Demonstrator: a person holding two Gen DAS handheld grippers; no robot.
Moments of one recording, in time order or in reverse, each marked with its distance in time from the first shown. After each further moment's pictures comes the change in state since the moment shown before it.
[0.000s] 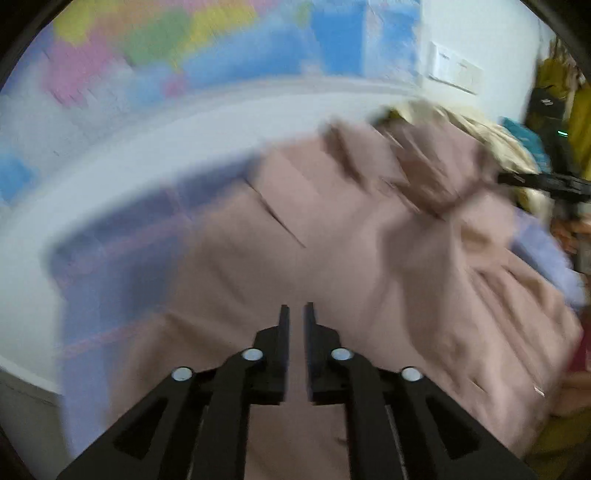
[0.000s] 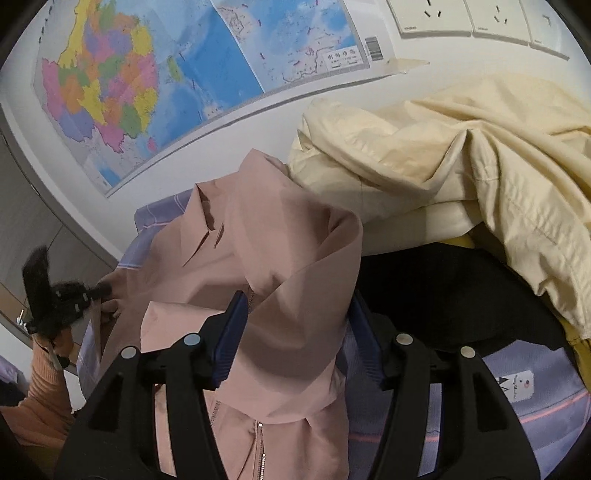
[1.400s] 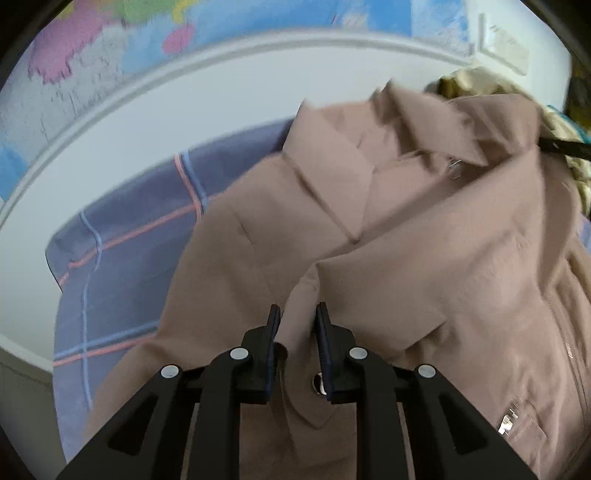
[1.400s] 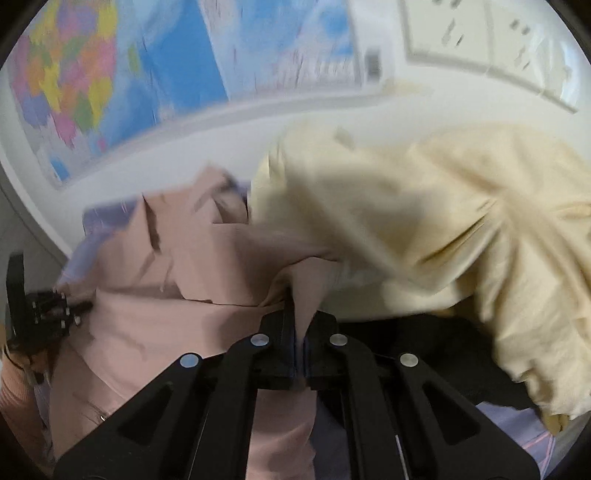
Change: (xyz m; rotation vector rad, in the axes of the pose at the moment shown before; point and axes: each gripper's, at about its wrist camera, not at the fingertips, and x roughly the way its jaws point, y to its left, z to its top) left arm 0.076 0.004 0.004 -0.046 0.050 0.234; right arm 0.049 0.002 0.042 -0.079 0.010 -0.223
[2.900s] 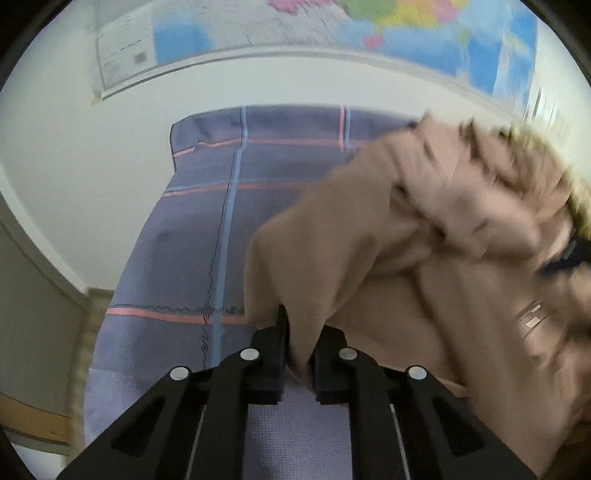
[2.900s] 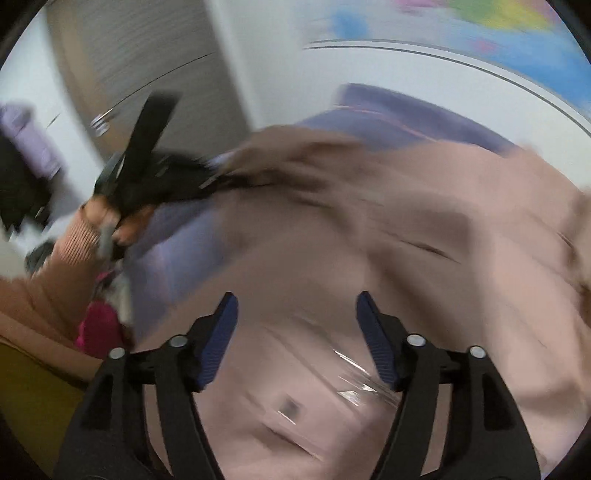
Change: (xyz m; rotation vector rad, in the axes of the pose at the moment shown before) left arm -0.105 0.109 -0.156 -0.331 -0.098 0.039; right arm 0.009 0.314 -0.132 -0.671 0.175 0.576
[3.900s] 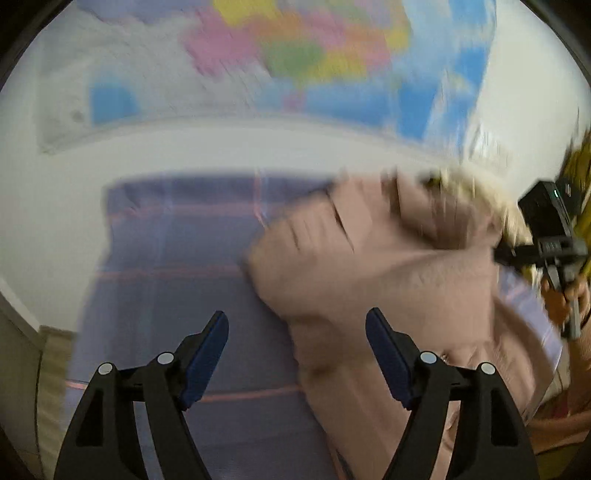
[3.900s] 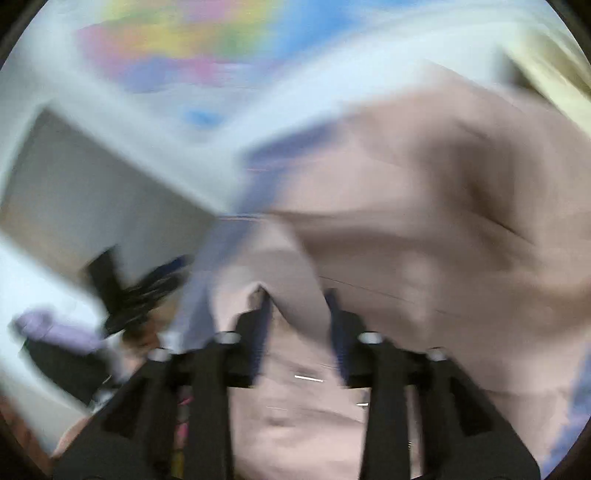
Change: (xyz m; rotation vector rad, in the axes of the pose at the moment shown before) left arm -0.016 -0.068 0.056 0.089 -0.054 -0.189; right arm -0.115 -0.174 -0.051 0.740 -0.132 0.022
